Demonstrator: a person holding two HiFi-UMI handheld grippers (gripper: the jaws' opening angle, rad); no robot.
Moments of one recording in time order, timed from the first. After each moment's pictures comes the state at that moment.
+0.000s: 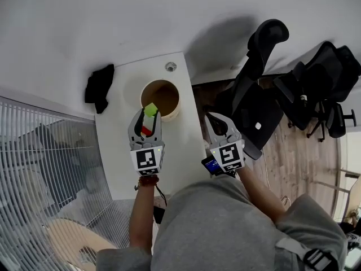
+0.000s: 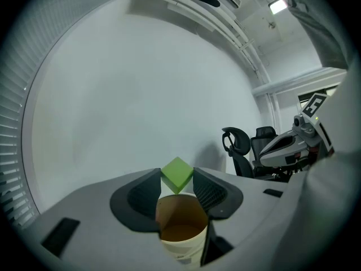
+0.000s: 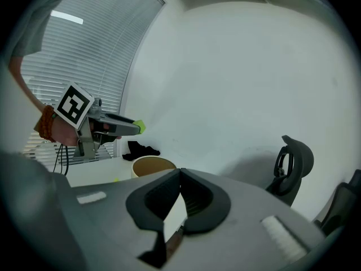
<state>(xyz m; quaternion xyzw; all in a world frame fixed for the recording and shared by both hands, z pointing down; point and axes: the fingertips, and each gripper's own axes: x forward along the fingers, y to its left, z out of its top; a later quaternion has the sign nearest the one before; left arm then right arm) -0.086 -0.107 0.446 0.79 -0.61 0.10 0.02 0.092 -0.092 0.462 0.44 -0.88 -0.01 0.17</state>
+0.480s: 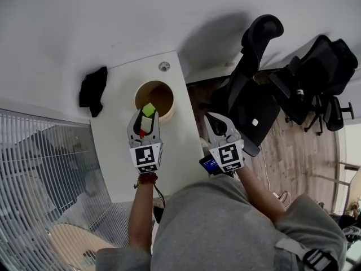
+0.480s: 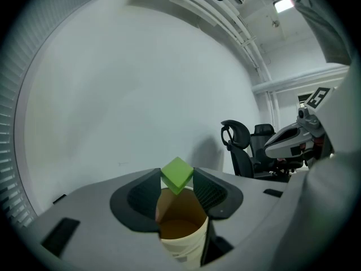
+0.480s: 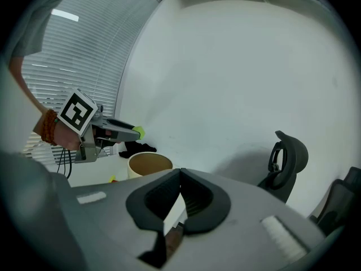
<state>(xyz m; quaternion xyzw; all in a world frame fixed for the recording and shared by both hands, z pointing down) -0.077 -0.122 0.475 0.79 -0.60 0.11 0.04 0.109 -0.093 0.470 0.46 -0.87 0.00 0.18</state>
